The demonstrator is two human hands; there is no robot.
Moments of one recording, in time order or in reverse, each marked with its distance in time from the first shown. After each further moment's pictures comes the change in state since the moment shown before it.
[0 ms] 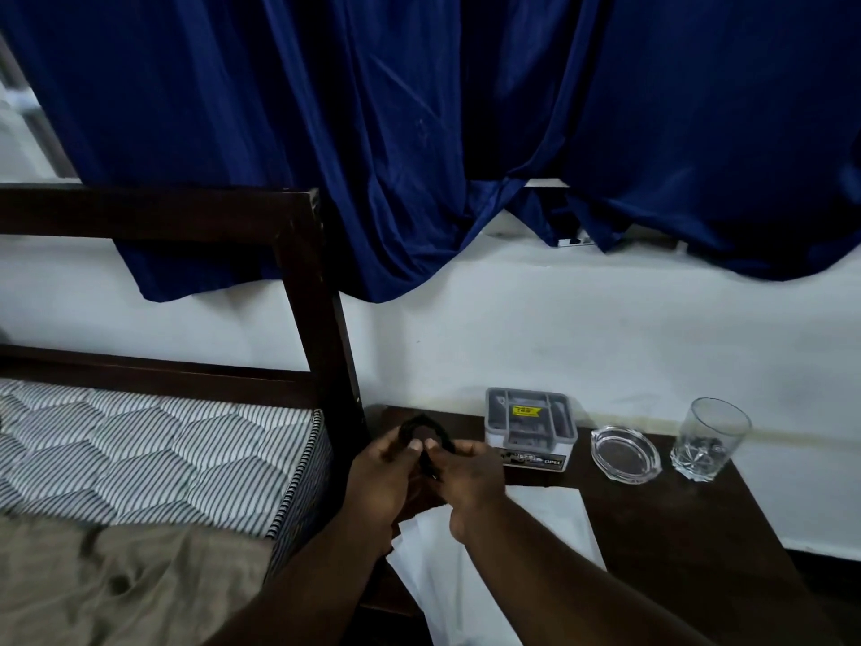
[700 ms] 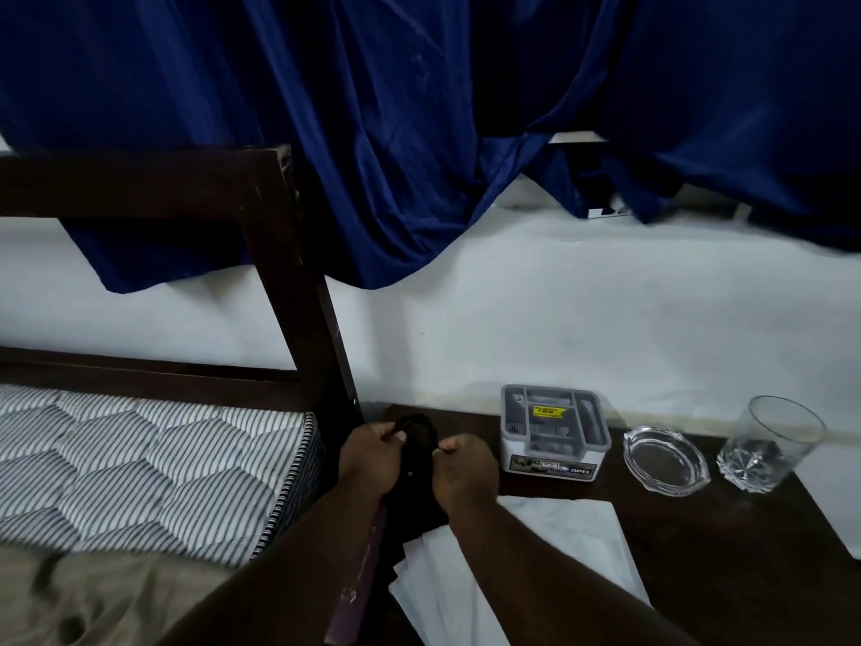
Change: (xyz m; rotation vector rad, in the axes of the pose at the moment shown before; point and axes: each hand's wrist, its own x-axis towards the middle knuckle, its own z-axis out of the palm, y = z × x) left_hand 0.118 -0.031 -0.016 0.724 0.107 0.078; right_hand 0.082 0.032 0.024 -0.715 0.131 -0.254
